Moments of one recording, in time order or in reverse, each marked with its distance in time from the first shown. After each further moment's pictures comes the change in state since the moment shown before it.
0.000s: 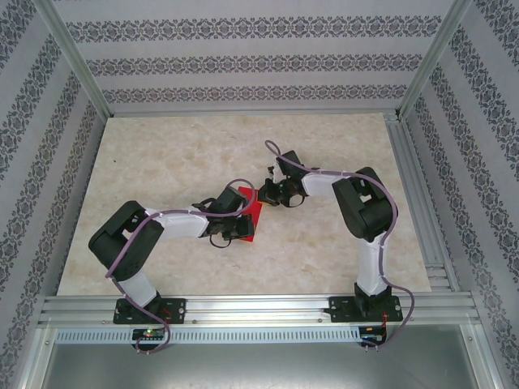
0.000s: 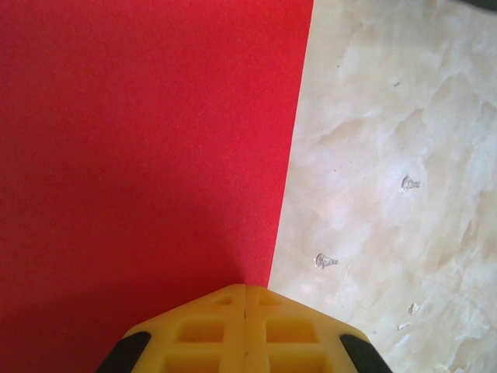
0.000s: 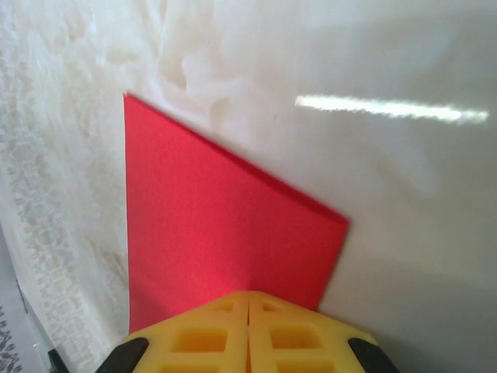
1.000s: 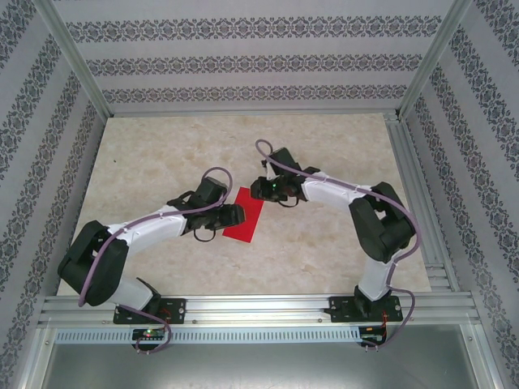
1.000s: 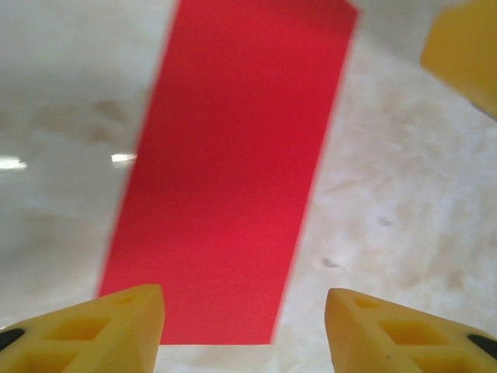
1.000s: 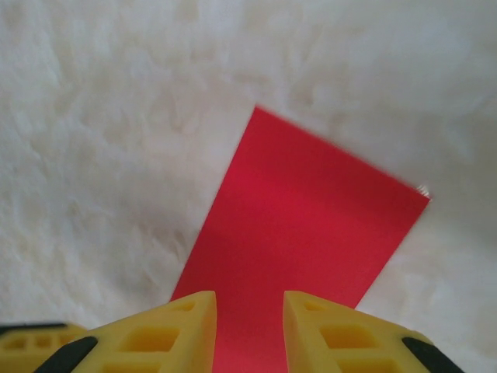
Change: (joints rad) left arm 0.118 -0.242 -0.032 -0.171 -0.094 0.021; right arm 0.137 -0.206 -0.022 -0.104 0.260 -0.058
